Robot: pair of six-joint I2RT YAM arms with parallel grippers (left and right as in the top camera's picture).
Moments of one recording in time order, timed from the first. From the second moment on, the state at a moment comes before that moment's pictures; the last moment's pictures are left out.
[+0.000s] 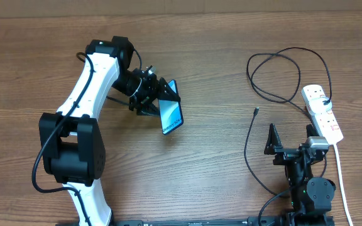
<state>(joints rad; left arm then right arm) -0.15 2.03 1.69 -1.39 0.79 -0.30 0.00 0.01 0.02 -0.03 0.01 0.10</state>
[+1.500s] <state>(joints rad) -0.22 2.03 2.13 -1.68 0.38 -0.39 0.00 0.01 0.02 0.00 -0.53 0.95</state>
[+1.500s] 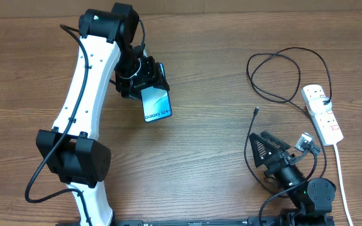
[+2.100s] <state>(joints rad) -0.22 2.03 2.13 -1.62 0.38 -0.53 0.00 0.19 0.12 -0.24 -0.64 0.58</state>
